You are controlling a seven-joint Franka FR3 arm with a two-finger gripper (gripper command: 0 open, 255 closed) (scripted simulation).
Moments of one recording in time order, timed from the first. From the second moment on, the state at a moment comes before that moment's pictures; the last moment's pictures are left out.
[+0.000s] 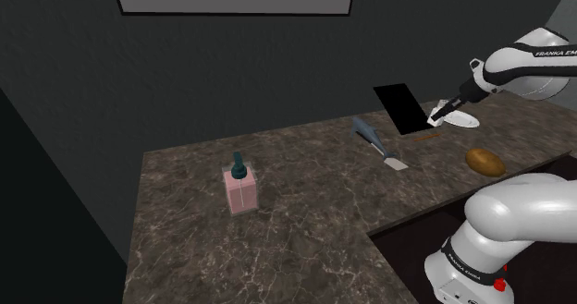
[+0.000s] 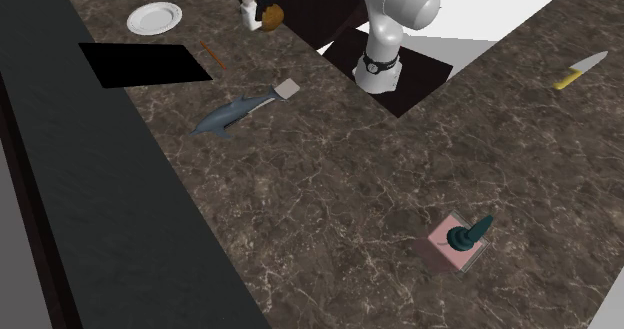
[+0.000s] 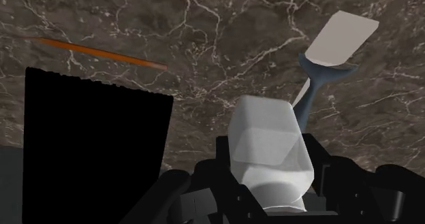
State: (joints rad) arm -0.36 -0.80 -0.60 -2.68 -0.10 2.33 -0.81
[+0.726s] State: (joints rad) arm -0.40 -0.77 -0.86 -2.50 -0.16 2.18 -1.07
